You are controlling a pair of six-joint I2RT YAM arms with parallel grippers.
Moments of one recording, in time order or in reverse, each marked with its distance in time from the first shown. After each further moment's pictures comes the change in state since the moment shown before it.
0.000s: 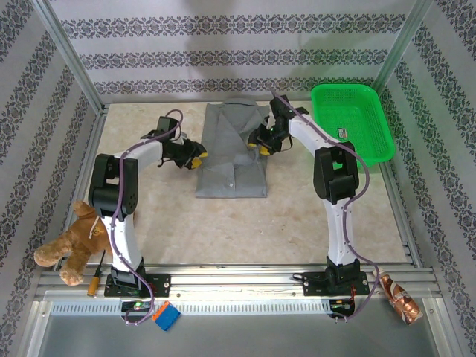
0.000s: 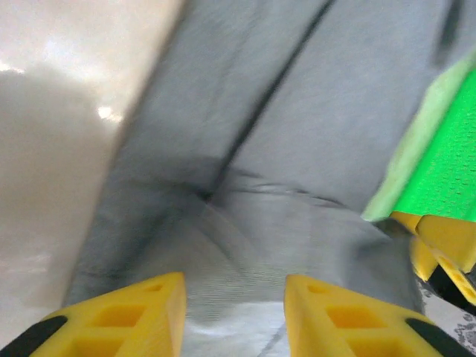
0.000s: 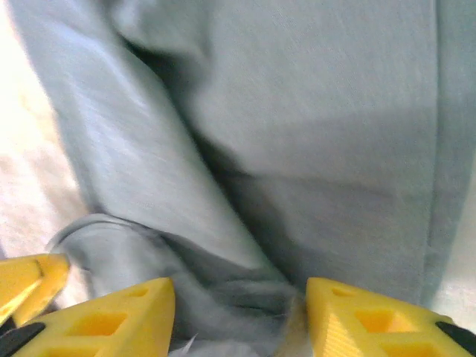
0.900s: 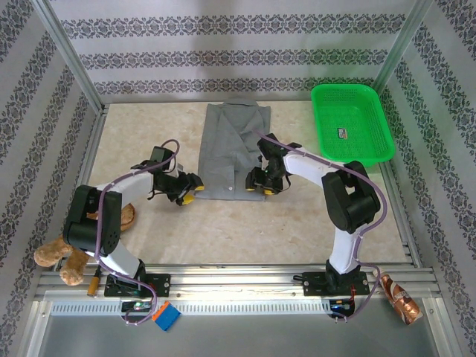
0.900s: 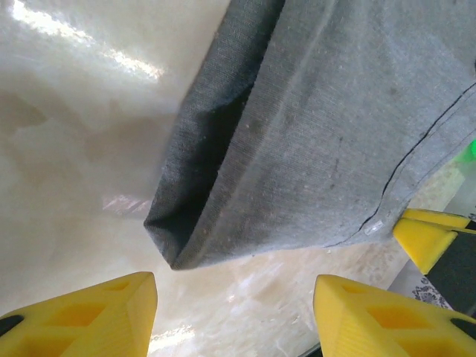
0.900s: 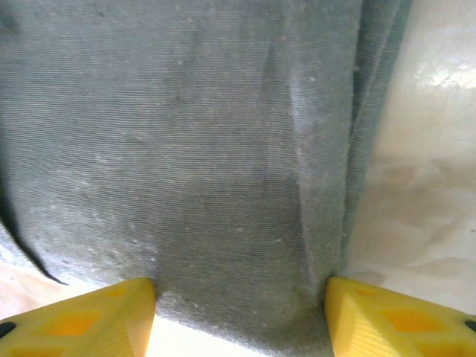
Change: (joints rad) left arm -0.053 -0.375 -0.501 -0.022 -0.007 0.059; right arm 0.195 -0.390 -0.681 0.116 0.204 -0.041
